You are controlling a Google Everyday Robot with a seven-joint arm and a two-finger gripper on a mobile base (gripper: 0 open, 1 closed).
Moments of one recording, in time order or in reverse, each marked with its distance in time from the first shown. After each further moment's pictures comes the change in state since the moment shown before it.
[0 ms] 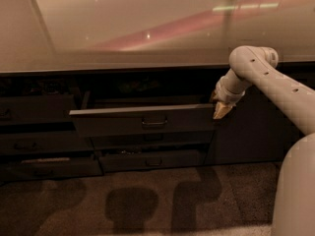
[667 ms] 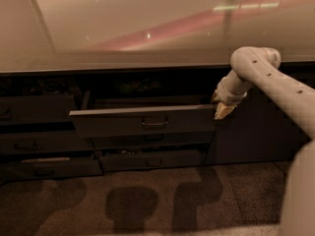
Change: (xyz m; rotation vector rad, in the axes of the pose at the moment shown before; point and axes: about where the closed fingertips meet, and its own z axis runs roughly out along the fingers) arm 0.002 0.002 -0.010 0.019 0.010 -0.002
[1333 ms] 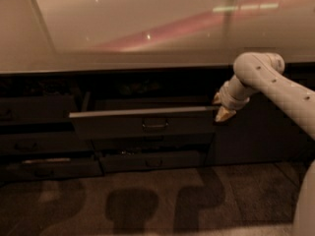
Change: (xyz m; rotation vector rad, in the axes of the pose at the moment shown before) arm -0.002 0.018 0.004 0.004 0.005 -0.014
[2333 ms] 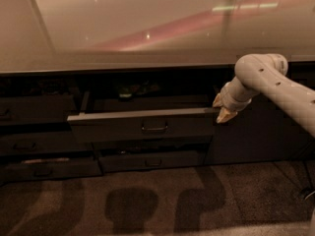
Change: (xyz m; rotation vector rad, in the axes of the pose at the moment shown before) arm 0.000 0.008 -0.014 0.038 0.021 -0.010
